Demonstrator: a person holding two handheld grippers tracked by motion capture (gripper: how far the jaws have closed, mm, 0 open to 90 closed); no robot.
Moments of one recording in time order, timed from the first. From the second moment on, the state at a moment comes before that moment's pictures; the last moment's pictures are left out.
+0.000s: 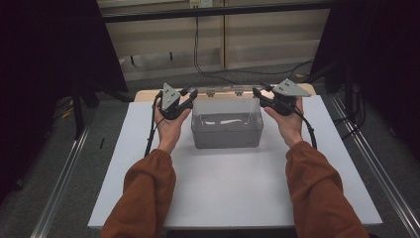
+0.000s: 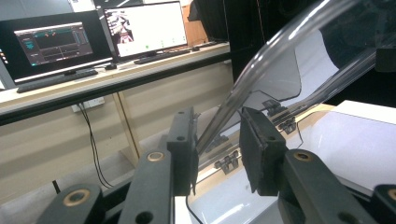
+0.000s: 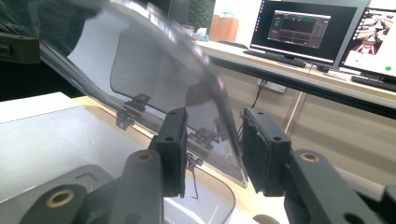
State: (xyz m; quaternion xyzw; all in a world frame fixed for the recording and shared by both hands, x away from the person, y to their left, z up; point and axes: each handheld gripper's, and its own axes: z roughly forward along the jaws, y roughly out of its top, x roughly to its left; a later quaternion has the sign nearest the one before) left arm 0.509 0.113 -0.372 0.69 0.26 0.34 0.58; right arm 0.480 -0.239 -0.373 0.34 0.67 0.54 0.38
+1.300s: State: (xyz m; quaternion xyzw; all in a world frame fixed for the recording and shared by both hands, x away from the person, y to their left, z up) left arm 0.535 0.108 -0.368 0.69 0.27 0.35 0.57; right arm 0.511 -0.243 -0.370 0.35 0.67 0.54 0.38
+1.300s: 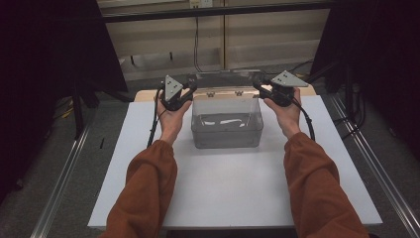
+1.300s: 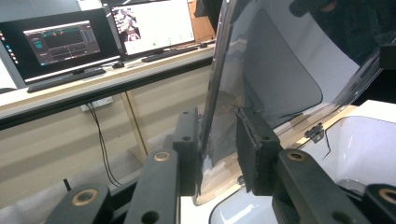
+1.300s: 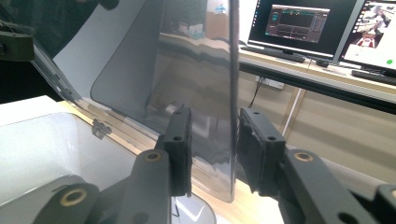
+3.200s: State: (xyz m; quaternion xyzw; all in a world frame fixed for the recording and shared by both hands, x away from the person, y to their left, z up) left arm 0.570 0.103 -0.387 0.71 0.29 0.34 0.54; right arm 0.545 -0.243 -0.391 0.37 0.67 0.54 0.35
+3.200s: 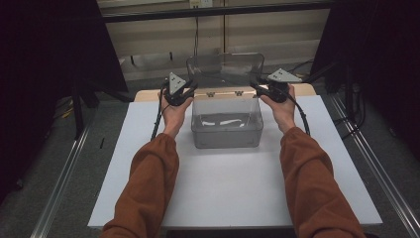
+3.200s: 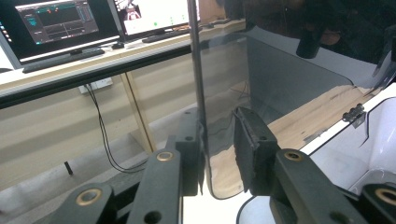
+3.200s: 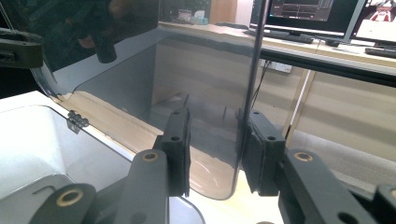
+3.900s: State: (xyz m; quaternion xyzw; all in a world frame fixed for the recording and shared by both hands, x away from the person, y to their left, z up) left arm 0.579 0.101 -0.393 0.72 0.29 0.34 0.53; right arm 0.554 -0.243 -0.399 0.38 0.68 0.52 0.34
